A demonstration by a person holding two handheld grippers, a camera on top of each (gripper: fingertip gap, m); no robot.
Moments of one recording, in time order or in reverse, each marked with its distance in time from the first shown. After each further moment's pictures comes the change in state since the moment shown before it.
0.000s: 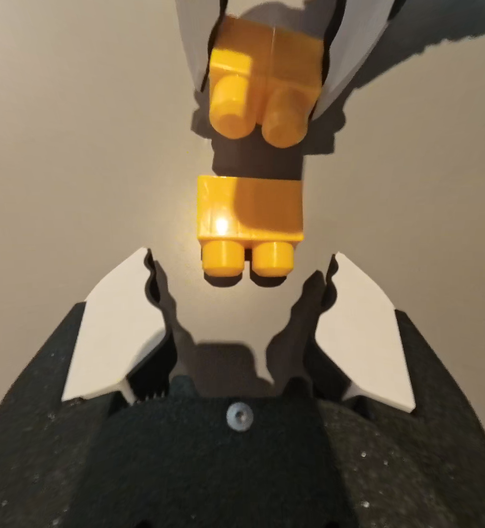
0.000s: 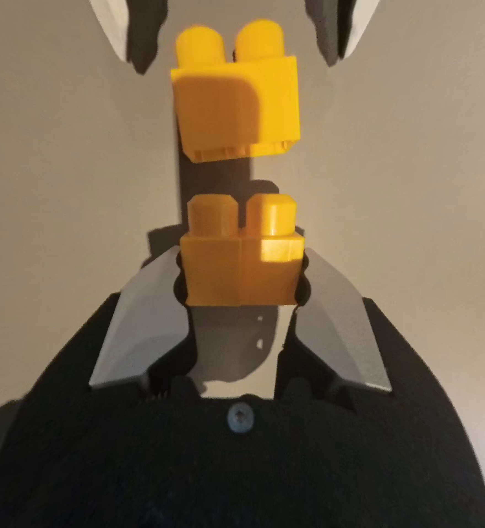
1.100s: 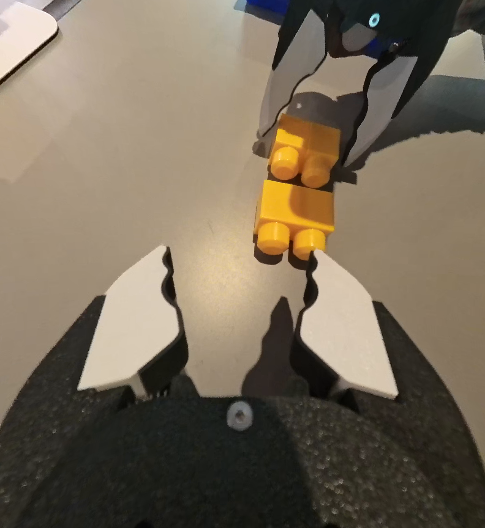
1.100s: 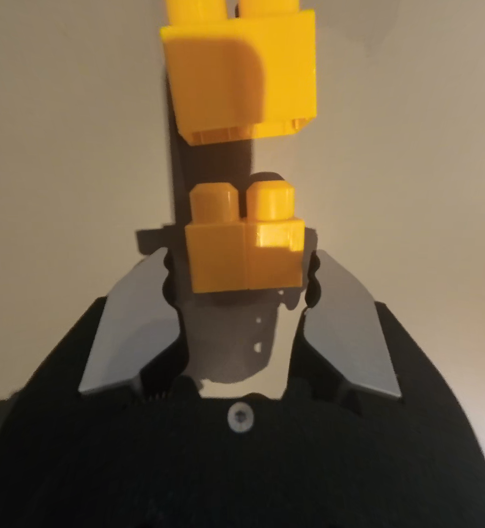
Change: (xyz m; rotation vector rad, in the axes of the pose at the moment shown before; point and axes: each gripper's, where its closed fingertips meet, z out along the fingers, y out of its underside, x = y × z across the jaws) left arm -0.037 -0.001 -0.056 0.227 -0.056 -0.117; right arm -0.003 0.011 0.010 -0.064 0.005 0.005
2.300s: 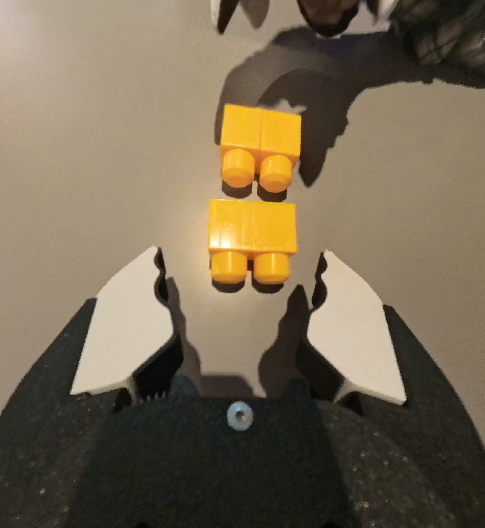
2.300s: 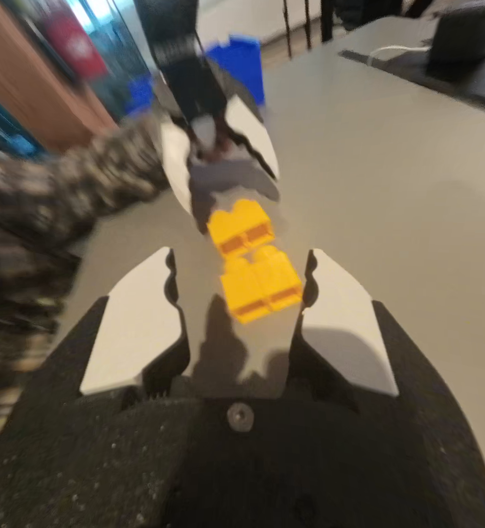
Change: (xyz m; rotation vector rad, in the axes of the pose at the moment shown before) left arm 0.036 -0.007 0.032 -0.109 0.052 0.100; right arm 0.008 -0.016 -0.081 0.958 -0.103 0.424
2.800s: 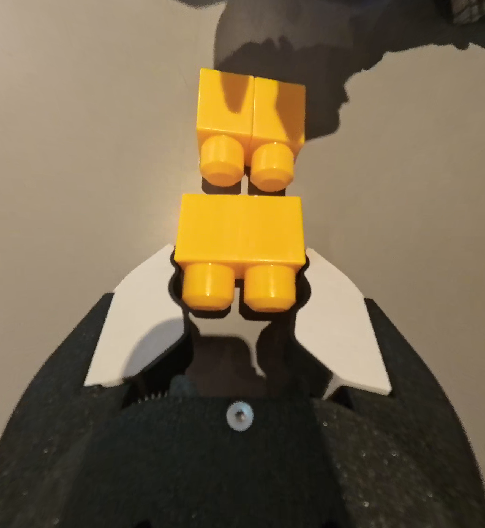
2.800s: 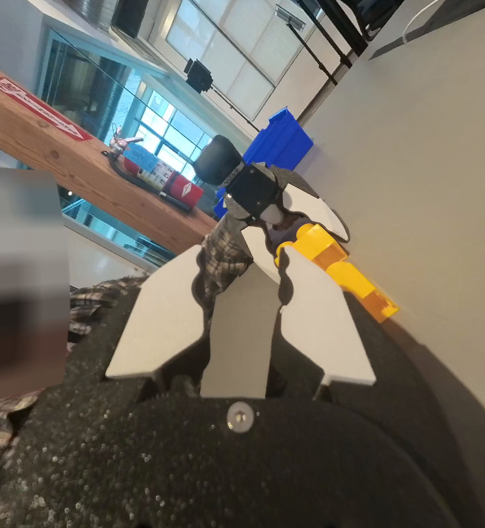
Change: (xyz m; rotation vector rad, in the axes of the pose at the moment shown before) left arm 0.011 0.012 0.044 -0.124 0.055 0.010; right arm -0.014 -0.030 -0.009 0.247 -0.278 0.578
